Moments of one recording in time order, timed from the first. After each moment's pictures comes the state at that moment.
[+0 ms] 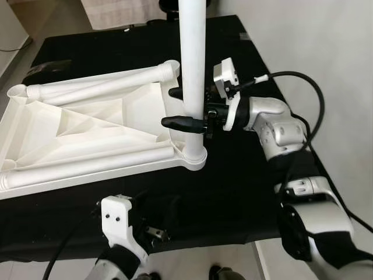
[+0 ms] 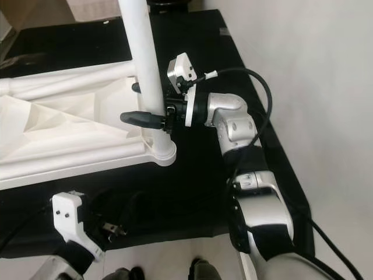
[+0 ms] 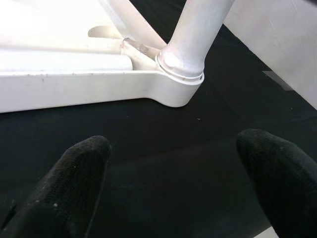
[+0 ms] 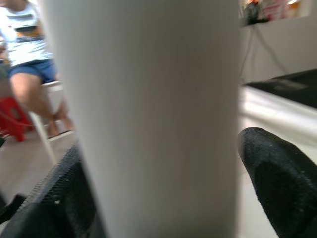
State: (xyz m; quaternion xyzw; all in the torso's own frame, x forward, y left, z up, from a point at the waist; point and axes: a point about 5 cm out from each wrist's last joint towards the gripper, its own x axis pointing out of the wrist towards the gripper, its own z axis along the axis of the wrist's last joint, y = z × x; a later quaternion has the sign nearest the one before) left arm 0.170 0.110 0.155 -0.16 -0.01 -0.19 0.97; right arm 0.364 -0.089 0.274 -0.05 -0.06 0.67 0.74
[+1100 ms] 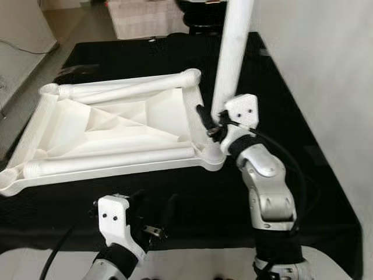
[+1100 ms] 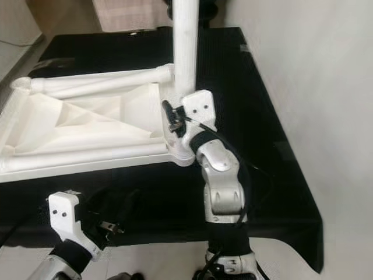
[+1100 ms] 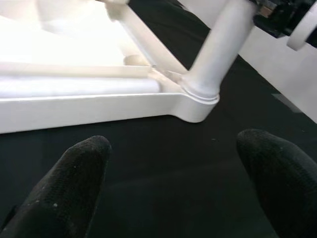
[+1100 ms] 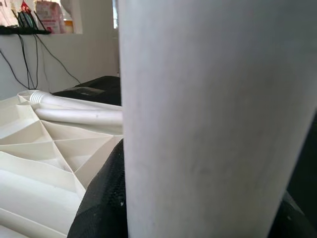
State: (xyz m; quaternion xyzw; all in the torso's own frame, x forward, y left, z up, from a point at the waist) left arm 0.173 0.113 0.160 -0.16 -0.02 -0.19 0.97; right arm 0.320 -0.086 0.232 -0.08 -0.11 0.22 0.97
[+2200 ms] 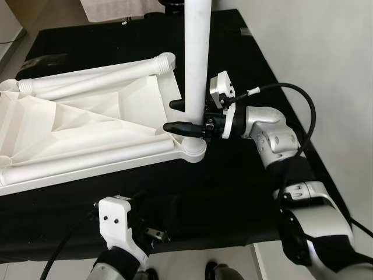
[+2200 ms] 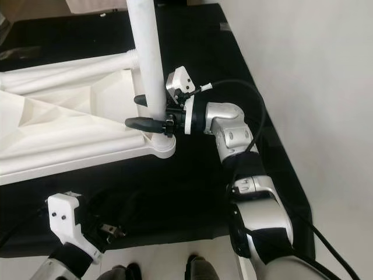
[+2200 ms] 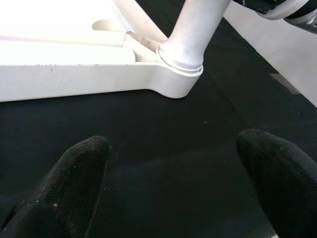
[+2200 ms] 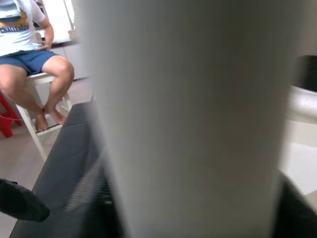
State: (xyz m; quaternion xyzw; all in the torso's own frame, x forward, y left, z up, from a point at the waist) left arm 0.161 0.110 0.161 -0.16 -0.01 -0.18 0.97; right arm 0.366 -0.093 0.263 -0.07 -0.07 0.65 0.76
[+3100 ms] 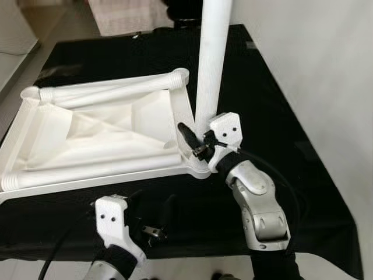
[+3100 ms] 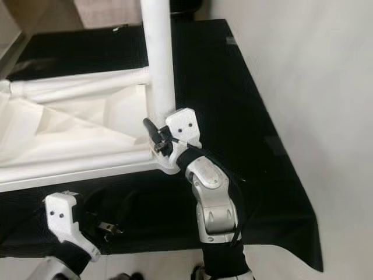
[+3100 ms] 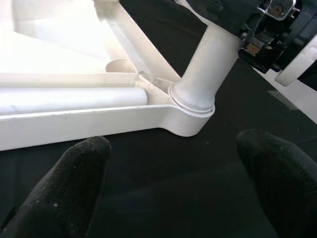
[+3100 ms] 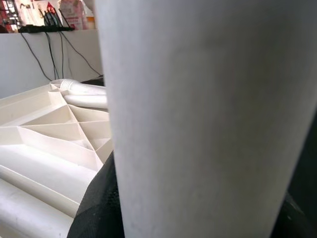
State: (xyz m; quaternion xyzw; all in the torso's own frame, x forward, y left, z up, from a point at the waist) left arm 0.171 0.115 0.162 -0.16 -0.02 -0.19 0.97; right arm 0.304 -0.068 0.210 -0.06 -0.10 0.28 0.95
